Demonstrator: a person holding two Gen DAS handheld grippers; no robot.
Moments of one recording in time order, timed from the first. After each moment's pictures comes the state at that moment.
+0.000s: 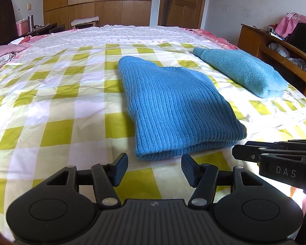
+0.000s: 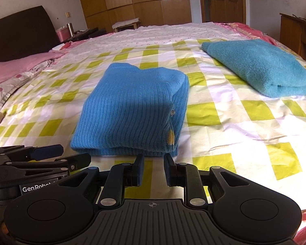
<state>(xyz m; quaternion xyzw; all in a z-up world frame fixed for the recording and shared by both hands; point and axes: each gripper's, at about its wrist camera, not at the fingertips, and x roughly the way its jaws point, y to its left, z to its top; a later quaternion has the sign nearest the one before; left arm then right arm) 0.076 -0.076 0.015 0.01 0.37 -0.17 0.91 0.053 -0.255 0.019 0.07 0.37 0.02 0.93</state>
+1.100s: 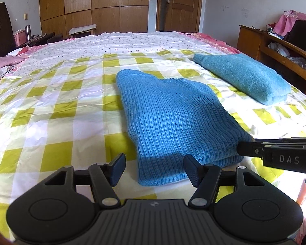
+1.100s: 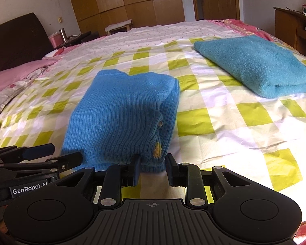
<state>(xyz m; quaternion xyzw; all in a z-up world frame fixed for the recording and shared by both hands) 0.103 -0.084 0.025 0.03 0.35 -0.17 0.92 0.076 -0.276 0.021 0.09 0.37 0.01 0.93</state>
